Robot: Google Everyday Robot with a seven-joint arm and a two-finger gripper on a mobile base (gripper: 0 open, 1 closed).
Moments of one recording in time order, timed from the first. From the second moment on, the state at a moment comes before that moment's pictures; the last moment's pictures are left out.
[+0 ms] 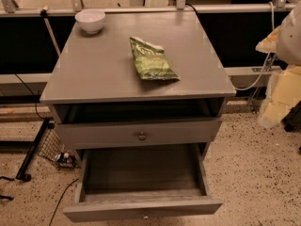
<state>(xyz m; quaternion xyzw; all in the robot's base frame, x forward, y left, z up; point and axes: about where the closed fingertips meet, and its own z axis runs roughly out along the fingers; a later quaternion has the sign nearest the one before) 0.438 -0.216 0.977 -0.60 0.78 -0.04 0.16</state>
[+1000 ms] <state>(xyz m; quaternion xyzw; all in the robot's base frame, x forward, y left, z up) 0.412 -0.215 0.943 -0.57 0.80 0.03 0.15</state>
